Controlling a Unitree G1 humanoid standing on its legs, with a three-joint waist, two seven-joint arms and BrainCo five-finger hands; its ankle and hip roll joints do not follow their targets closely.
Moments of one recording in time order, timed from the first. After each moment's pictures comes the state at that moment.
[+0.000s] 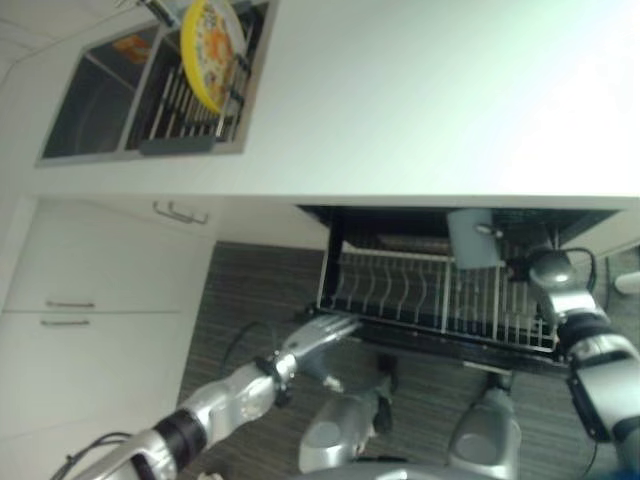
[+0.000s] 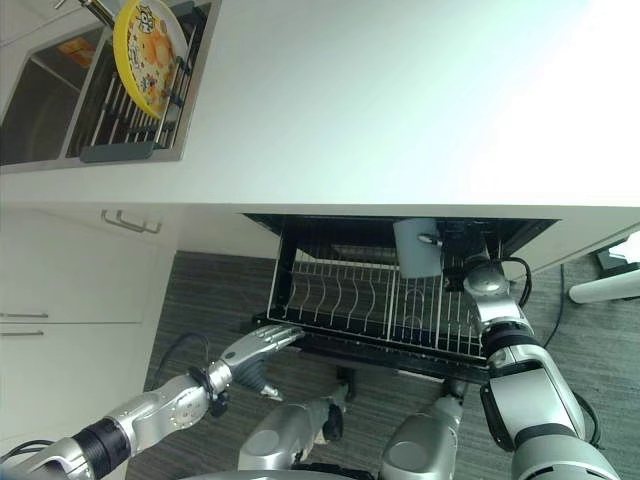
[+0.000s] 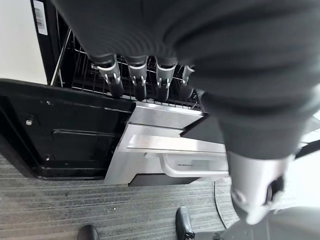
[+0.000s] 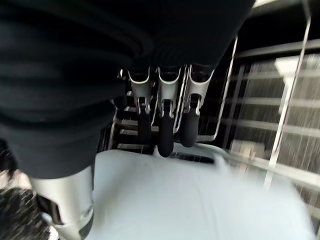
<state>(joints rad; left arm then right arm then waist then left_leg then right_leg) -0.20 0.61 -0.83 0.39 0.57 -0.35 0.27 -0.67 -0.58 0.22 0.99 0.24 -0.10 -0.17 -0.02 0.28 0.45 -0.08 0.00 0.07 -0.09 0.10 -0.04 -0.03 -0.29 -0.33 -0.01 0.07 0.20</state>
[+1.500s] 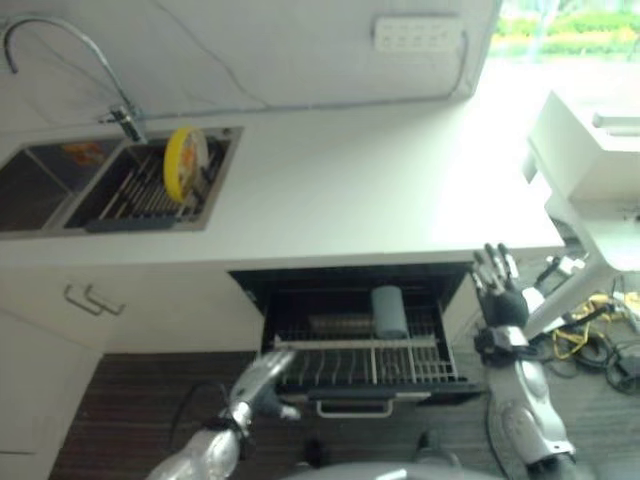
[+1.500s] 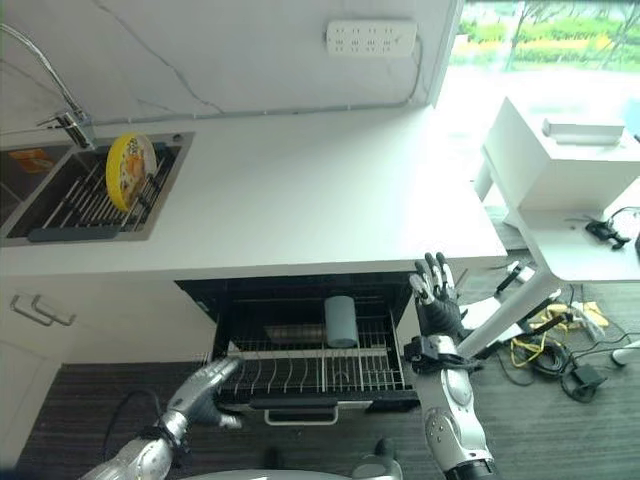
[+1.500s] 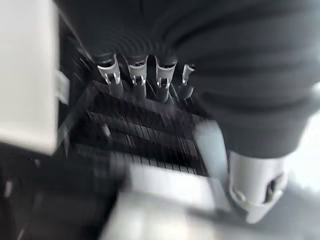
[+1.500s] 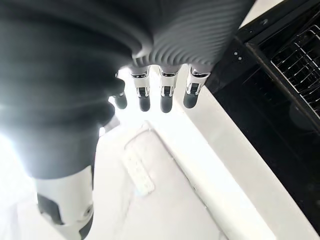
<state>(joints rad) 0.17 0.55 -0.44 0.44 0.48 -0.27 0.50 0.14 -0.32 0.16 0.03 0.83 -0.36 -0.06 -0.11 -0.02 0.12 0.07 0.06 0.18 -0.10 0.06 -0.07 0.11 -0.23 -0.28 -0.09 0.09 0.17</state>
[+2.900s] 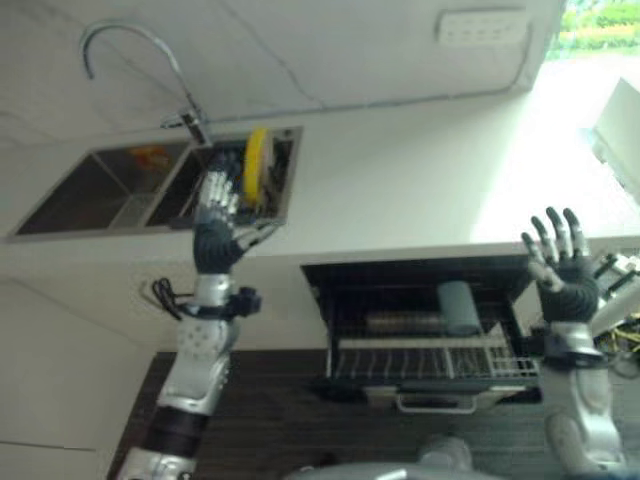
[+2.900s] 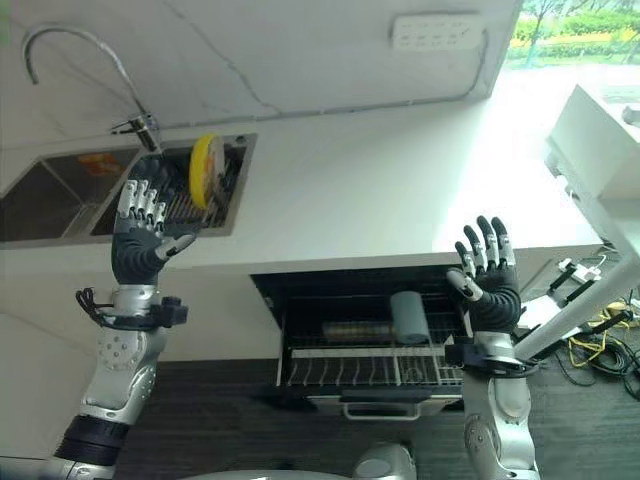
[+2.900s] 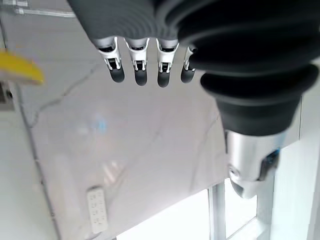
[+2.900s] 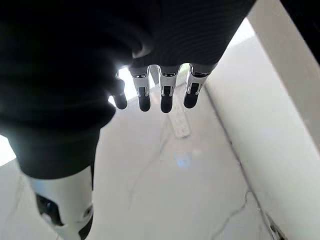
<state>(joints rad) -0.06 0.46 -0.08 -0.07 -0.28 -0.51 0.19 0.15 -0.33 -0.04 -0.18 0.65 -0.40 0.04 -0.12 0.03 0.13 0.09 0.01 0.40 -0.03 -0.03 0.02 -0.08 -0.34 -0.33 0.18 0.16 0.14</state>
